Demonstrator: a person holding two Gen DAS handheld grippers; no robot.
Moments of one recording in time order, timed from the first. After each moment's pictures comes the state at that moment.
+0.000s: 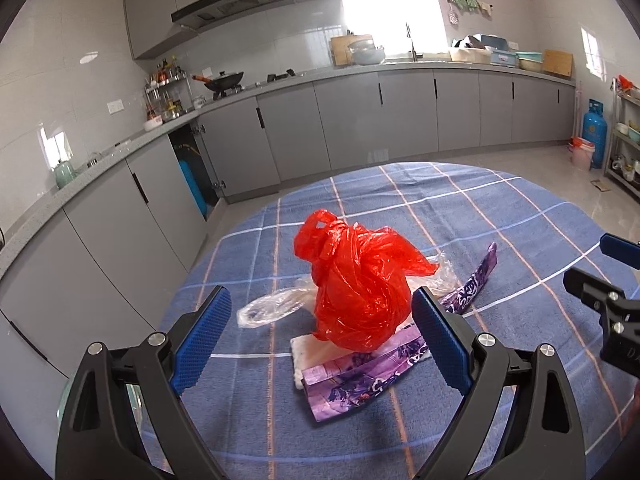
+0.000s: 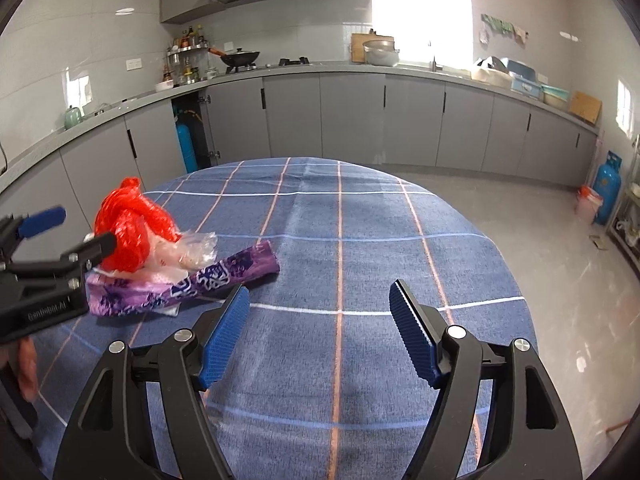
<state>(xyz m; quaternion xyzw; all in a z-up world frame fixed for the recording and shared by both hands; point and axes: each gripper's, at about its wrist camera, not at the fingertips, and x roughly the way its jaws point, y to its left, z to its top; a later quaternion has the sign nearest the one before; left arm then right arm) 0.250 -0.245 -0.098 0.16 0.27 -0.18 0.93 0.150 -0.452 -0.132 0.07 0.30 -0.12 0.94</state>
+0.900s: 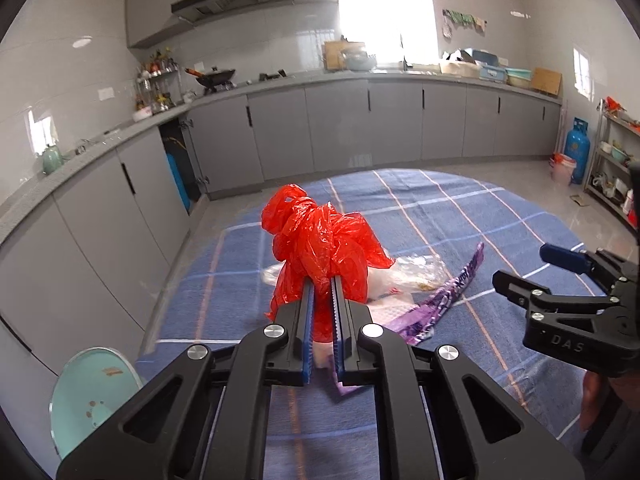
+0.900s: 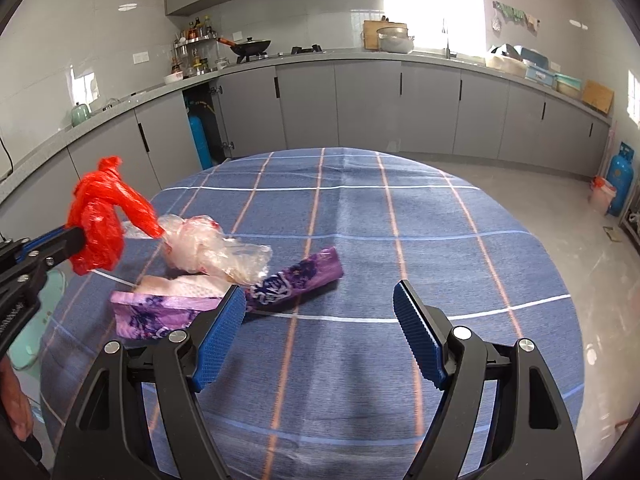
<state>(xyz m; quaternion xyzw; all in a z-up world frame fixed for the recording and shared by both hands) 0.241 -0.195 -0.082 0.12 0.27 -0.22 0.93 0.182 -0.413 -0.131 0.08 0.32 -0.09 0.94</state>
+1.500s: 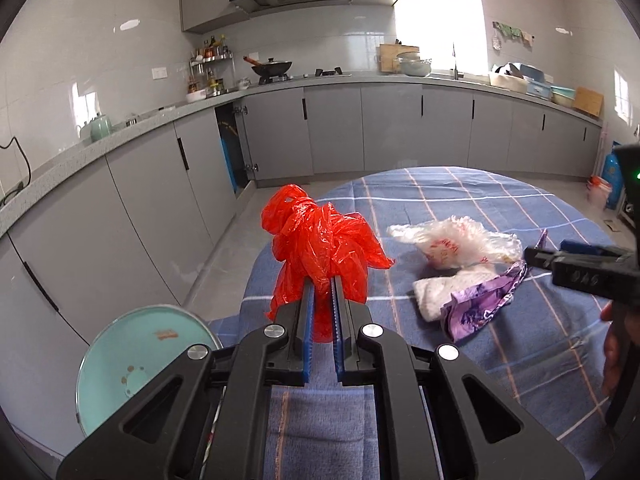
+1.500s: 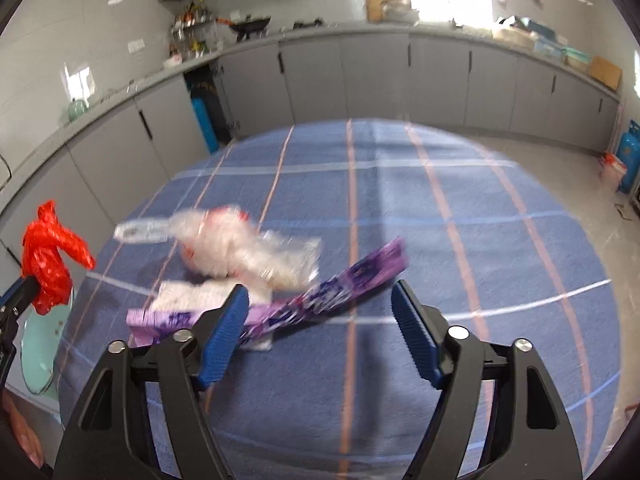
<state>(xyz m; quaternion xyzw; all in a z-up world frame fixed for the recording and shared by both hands) 0.244 -0.115 -0.099 0.09 0.27 -0.14 0.95 0.225 -0.383 -0.146 0.11 0.38 -0.07 0.92</state>
